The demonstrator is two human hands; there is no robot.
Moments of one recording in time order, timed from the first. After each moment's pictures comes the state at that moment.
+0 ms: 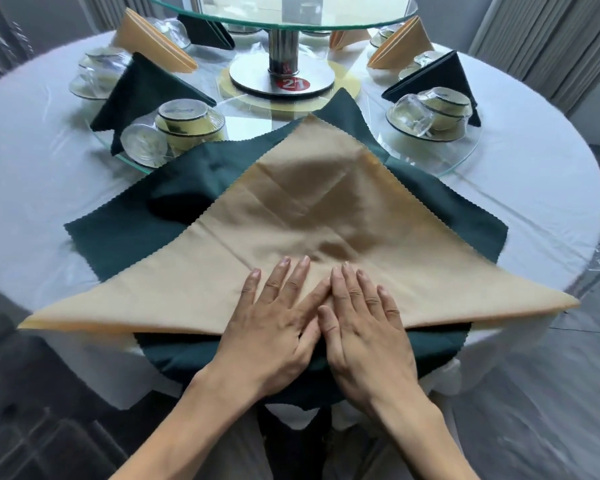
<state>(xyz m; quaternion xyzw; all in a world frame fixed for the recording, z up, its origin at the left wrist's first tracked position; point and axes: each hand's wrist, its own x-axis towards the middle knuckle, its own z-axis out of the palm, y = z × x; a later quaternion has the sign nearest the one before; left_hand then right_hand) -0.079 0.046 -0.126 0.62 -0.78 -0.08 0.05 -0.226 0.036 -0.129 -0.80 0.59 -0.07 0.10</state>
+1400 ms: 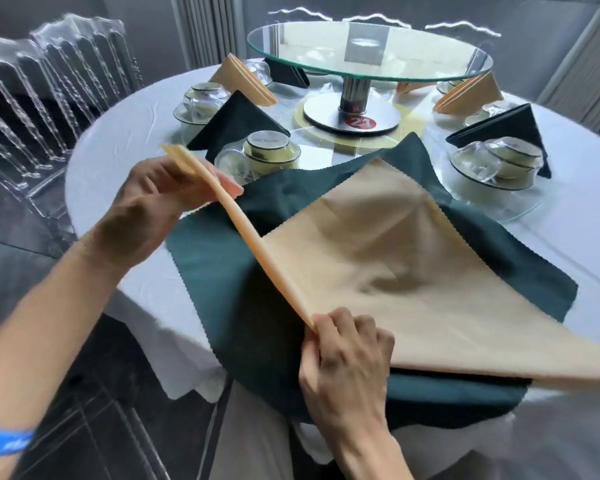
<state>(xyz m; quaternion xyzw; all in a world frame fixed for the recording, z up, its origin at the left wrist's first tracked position) 0.110 0.035 -0.007 0.44 -0.60 -0.34 0.57 -0.143 0.065 -0.112 -0.80 0.53 -0.27 0.04</state>
